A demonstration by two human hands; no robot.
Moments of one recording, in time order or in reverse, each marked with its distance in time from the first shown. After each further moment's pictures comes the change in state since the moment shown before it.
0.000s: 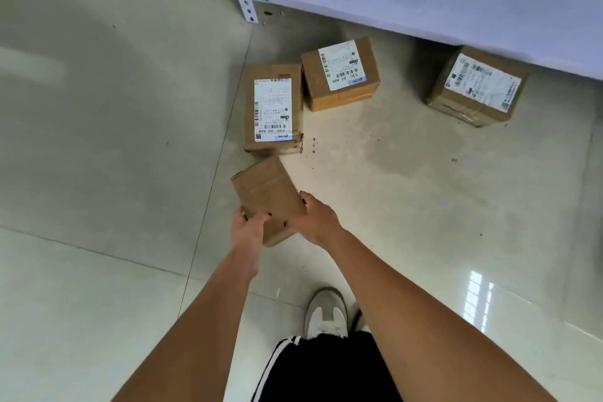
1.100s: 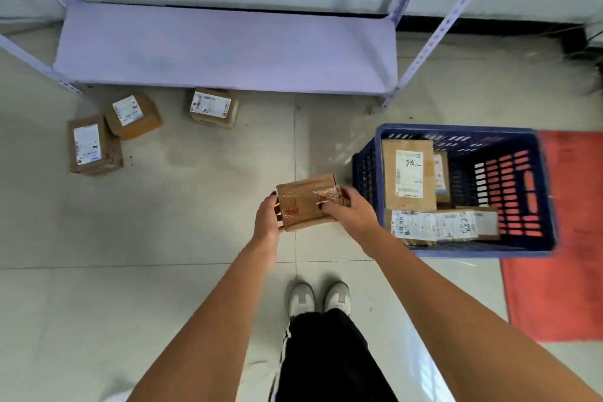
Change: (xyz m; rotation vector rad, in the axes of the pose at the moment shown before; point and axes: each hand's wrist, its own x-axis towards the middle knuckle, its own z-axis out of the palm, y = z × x) left_hand -0.557 -0.112 0.334 0.046 -0.431 0.172; right_hand -0.481 0.344 -0.379 0.496 0.422 0.021
